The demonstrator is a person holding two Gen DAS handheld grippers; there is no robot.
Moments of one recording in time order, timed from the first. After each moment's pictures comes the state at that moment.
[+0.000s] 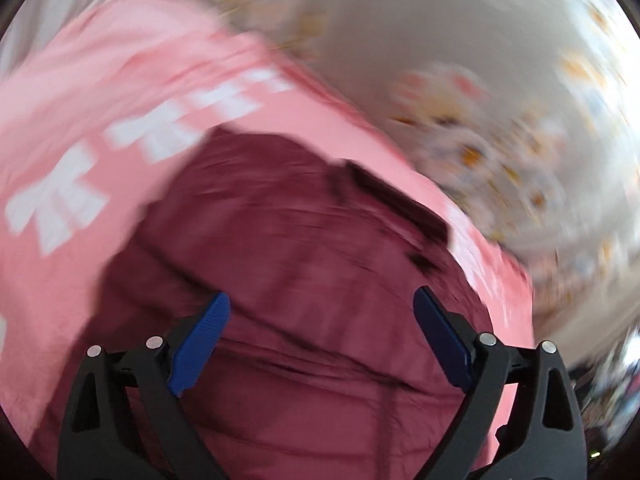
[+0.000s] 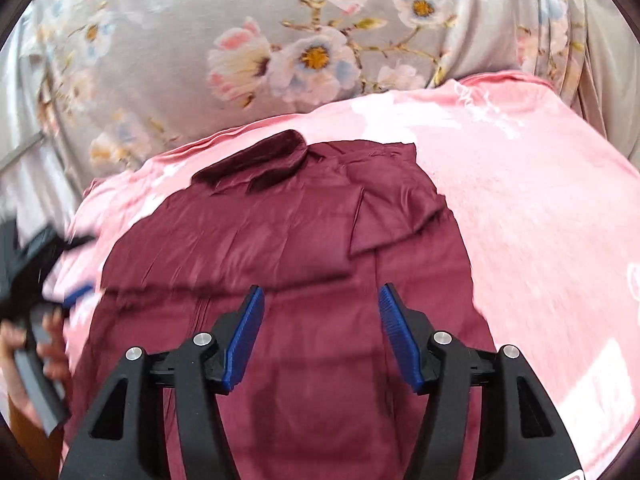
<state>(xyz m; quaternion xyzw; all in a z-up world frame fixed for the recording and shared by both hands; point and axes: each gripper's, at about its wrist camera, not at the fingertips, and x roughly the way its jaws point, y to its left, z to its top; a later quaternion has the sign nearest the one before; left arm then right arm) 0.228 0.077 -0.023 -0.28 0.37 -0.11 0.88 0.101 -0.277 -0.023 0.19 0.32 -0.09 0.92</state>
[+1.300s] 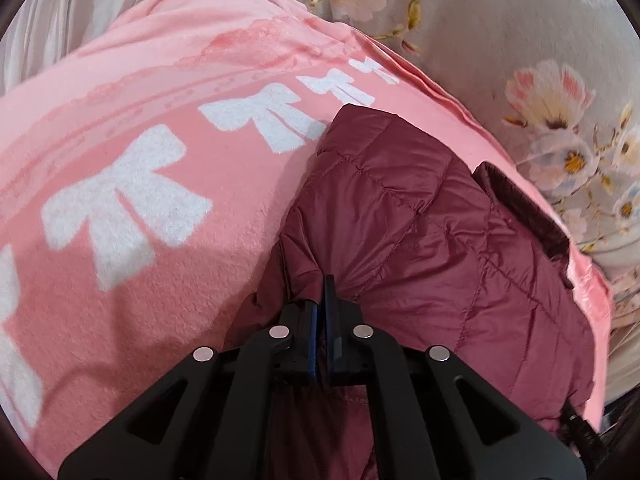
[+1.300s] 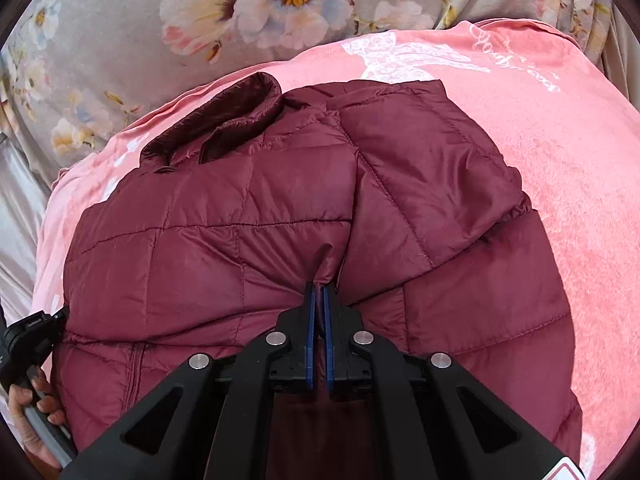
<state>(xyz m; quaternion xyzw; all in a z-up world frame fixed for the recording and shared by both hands) 0.255 0.117 -0.078 -0.20 0.39 0.02 0.90 0.168 -0.288 -0.075 0.19 0.38 -0.10 0.90</state>
